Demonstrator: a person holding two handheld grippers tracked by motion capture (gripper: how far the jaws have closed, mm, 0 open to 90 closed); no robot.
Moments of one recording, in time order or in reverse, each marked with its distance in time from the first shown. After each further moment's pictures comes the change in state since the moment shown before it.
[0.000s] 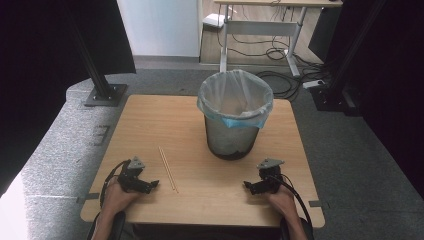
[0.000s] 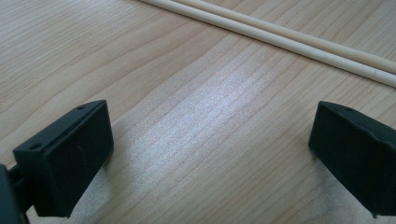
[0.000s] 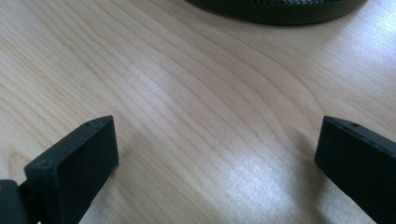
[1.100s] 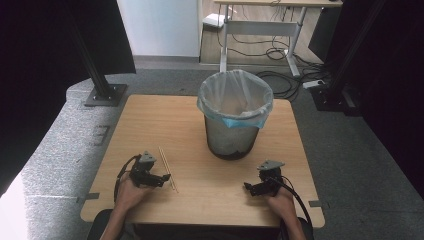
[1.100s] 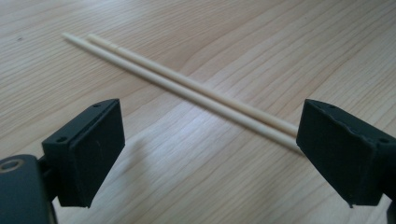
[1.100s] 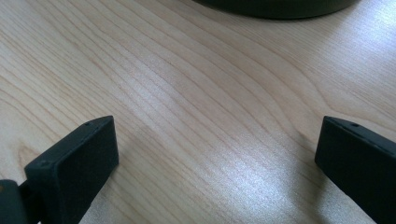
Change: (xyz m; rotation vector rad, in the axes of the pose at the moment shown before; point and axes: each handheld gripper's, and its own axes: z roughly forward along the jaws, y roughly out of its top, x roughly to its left) left arm -0.032 0.042 0.010 -0.012 0.000 -0.058; right arm 0.005 -0.003 -0.003 -0.002 -0.016 0.016
